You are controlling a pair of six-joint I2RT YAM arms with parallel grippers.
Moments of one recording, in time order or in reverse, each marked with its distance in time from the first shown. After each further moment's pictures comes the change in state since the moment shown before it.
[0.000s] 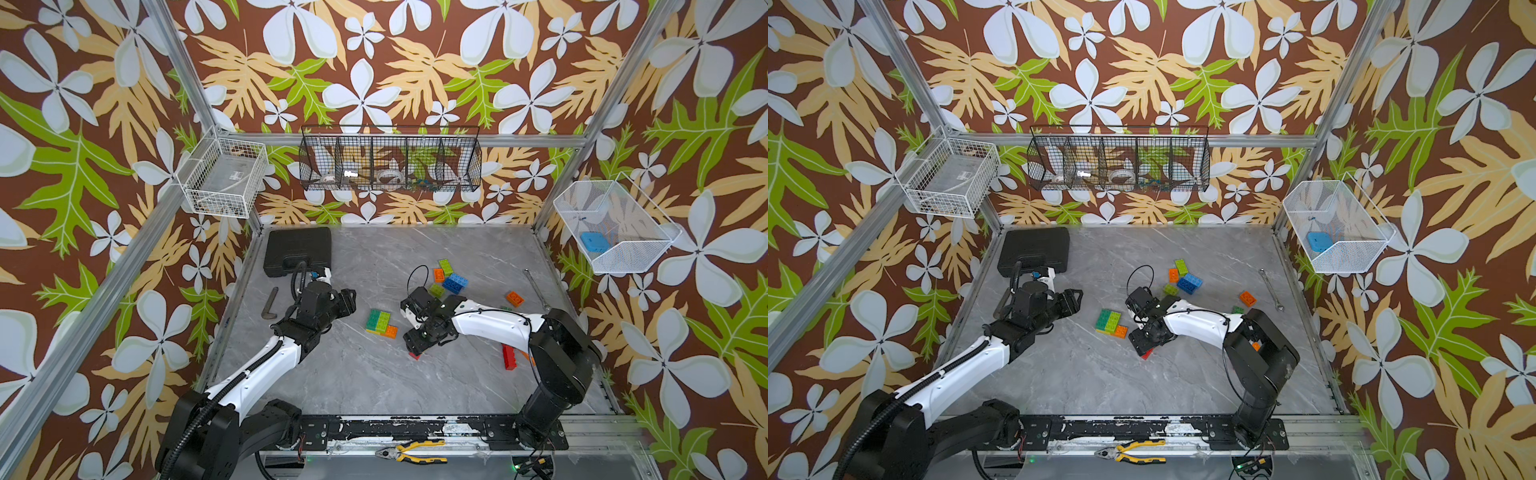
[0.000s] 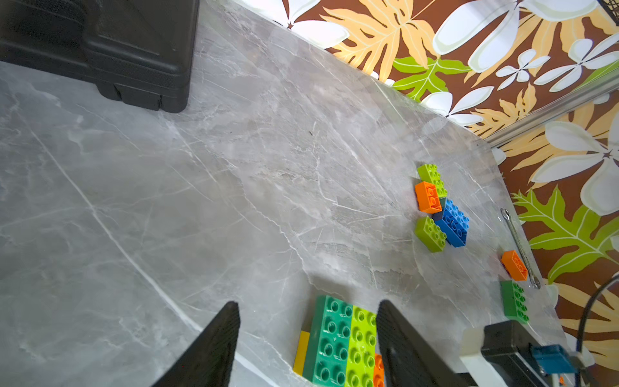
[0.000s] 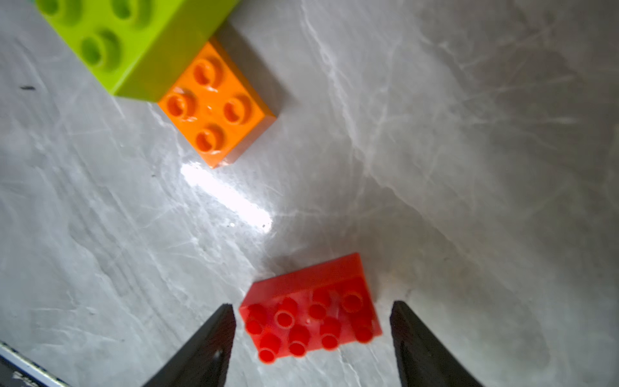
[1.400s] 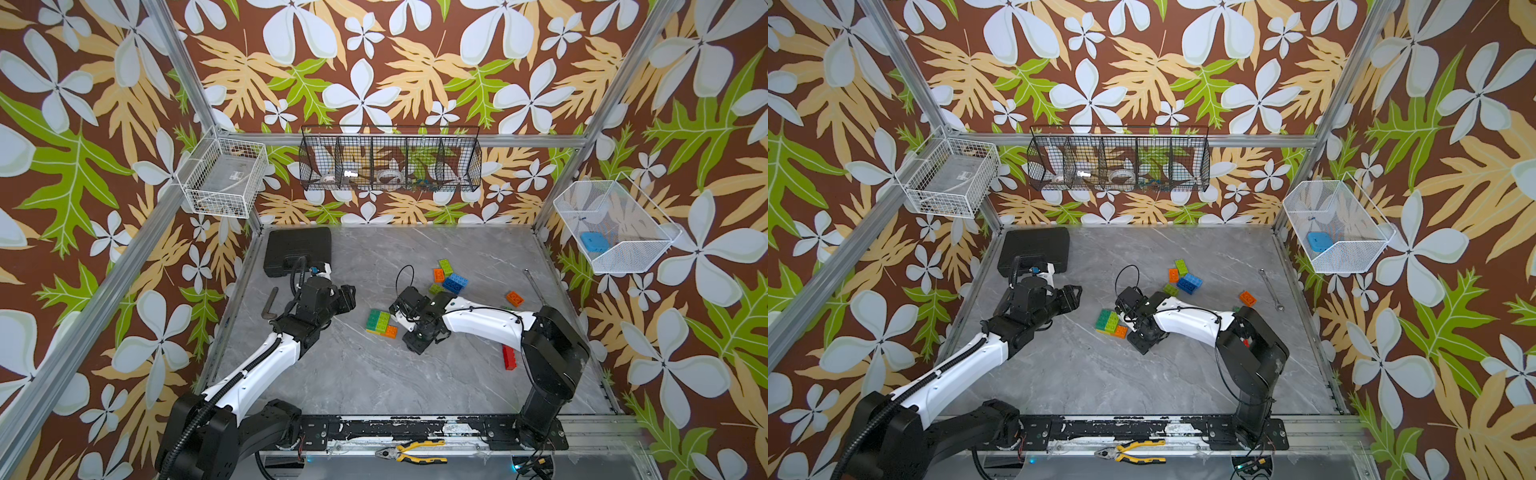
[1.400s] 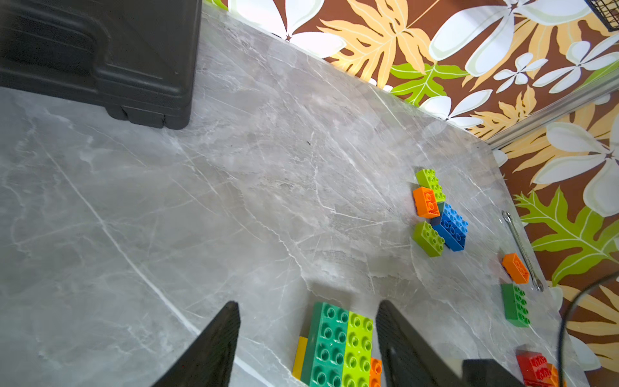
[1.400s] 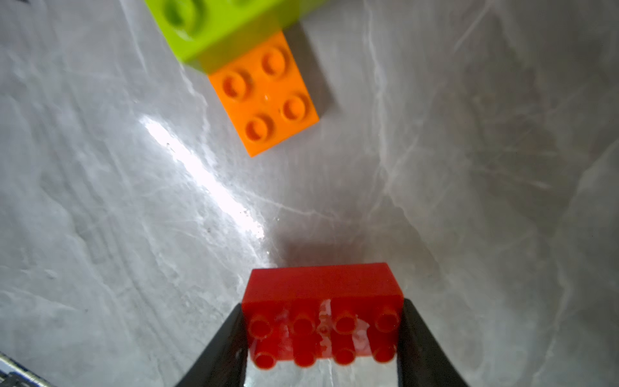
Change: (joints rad) left arm 0.018 0.005 0.075 -0.078 -0.016 0.027; right arm 0.057 0.045 0.134 -0.106 0.048 -0.222
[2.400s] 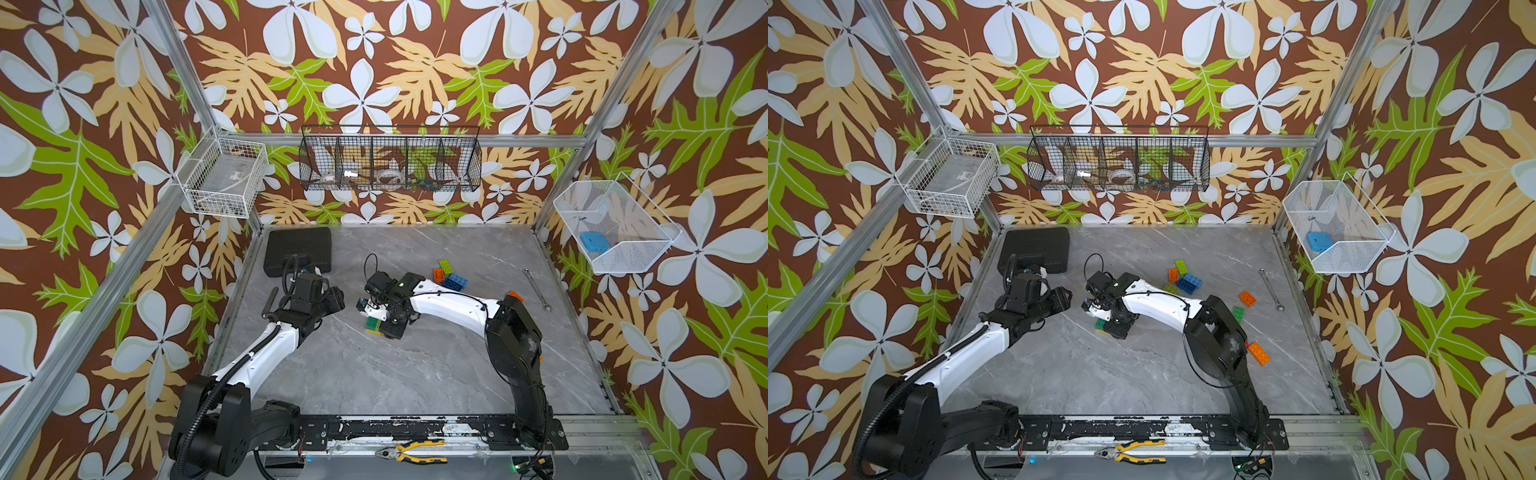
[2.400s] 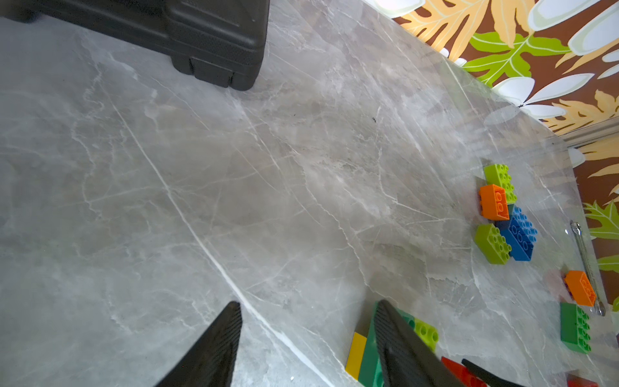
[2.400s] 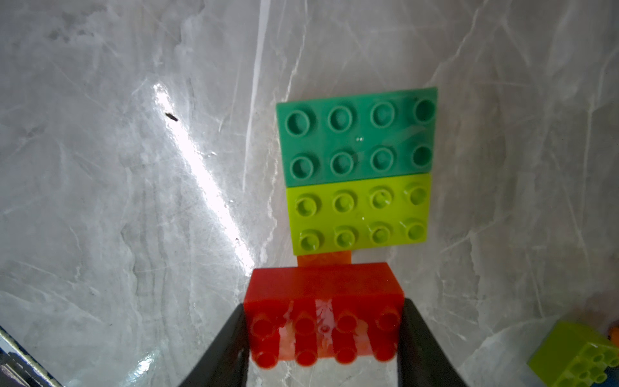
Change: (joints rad) left arm 0.119 0.101 0.006 -0.070 0.060 0.015; right arm 0.042 0.291 0.447 -0.209 -0.009 -0.309
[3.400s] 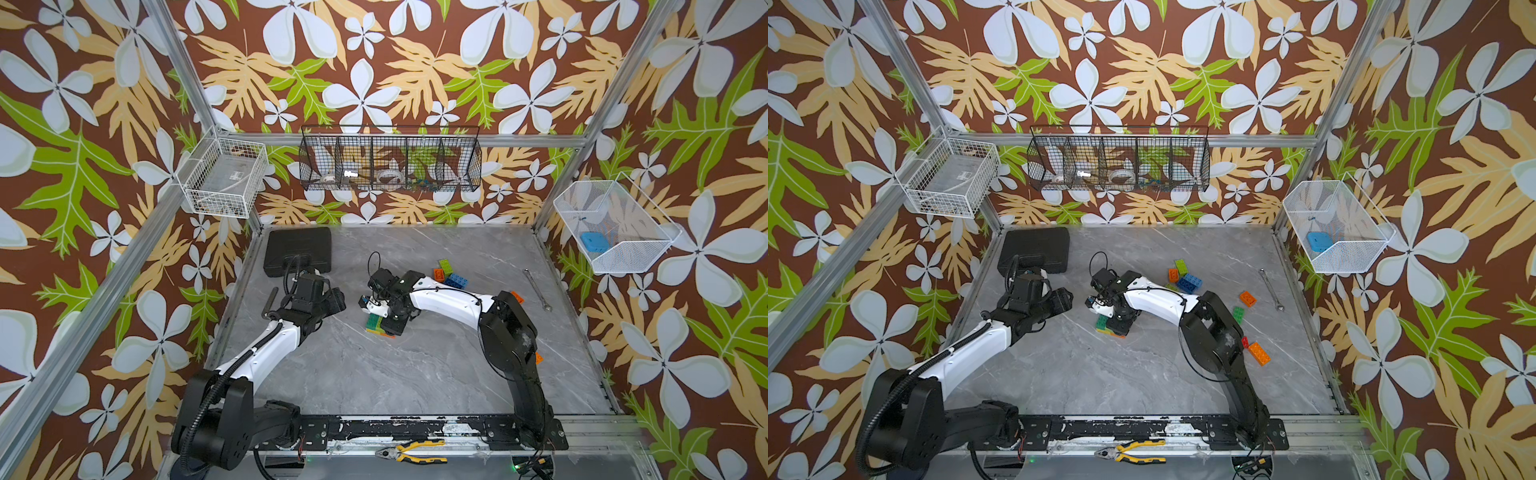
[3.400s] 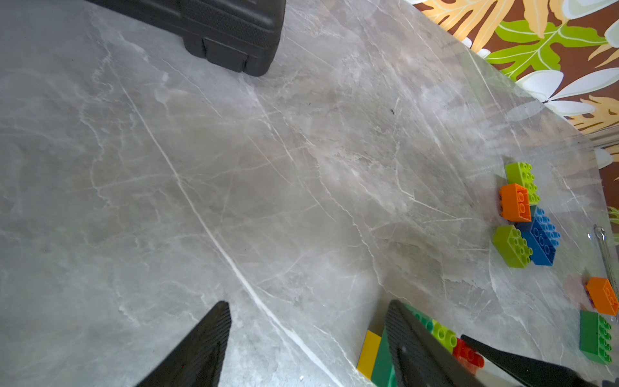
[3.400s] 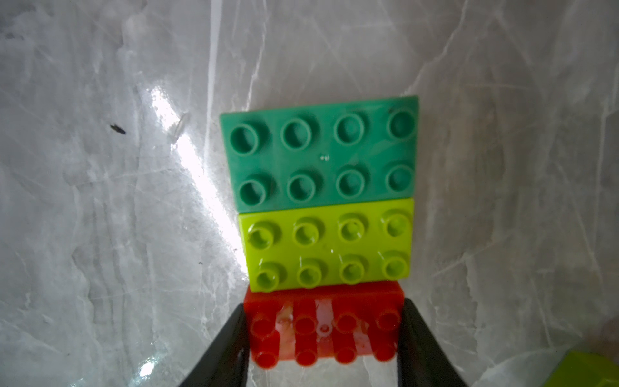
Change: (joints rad) left arm 0.000 0.028 0.003 -0.015 -0.019 -0.013; right arm -0.042 0.045 0.003 0.053 -0.021 -0.028
